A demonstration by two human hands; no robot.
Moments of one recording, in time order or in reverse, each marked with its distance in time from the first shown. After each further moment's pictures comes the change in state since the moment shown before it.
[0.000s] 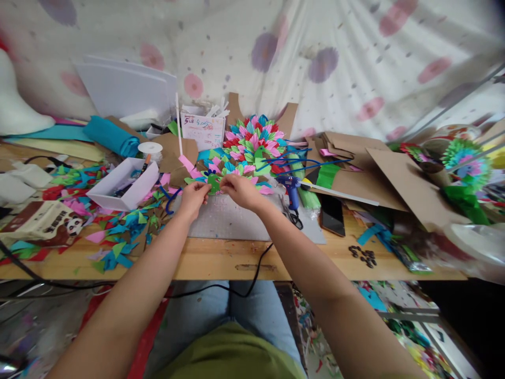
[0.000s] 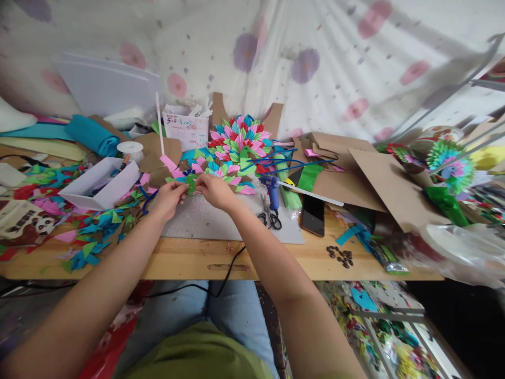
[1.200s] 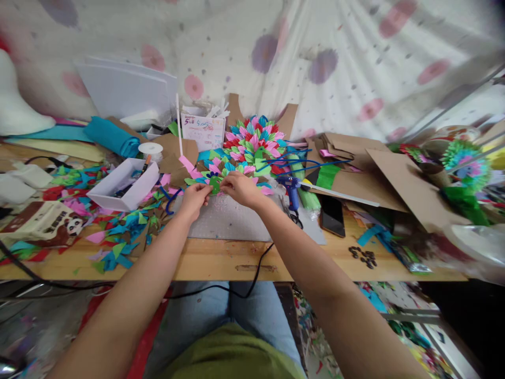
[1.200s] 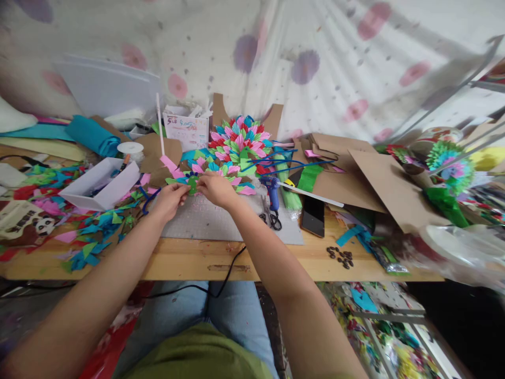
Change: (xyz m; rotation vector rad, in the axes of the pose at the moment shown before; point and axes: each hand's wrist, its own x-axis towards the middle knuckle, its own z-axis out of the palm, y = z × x) left_hand -0.002 0.001 0.001 -0.004 -0.052 -0.036; right_hand 0.007 0.003 -0.004 -0.142 -0.021 -0.055
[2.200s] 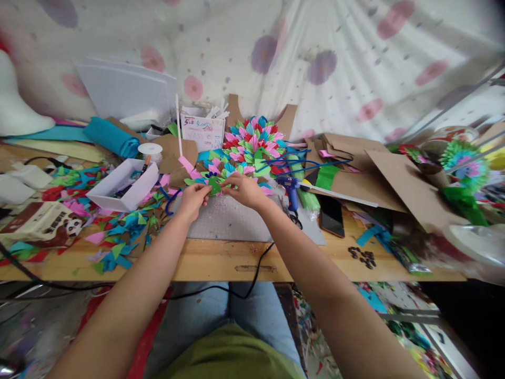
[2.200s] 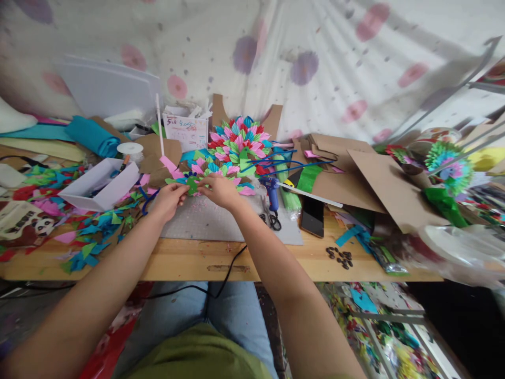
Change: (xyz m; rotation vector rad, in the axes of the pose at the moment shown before) left_hand 0.001 0.001 -0.001 -0.005 0.009 -0.009; right_hand -0.008 0.011 0.002 0.054 0.079 0.031
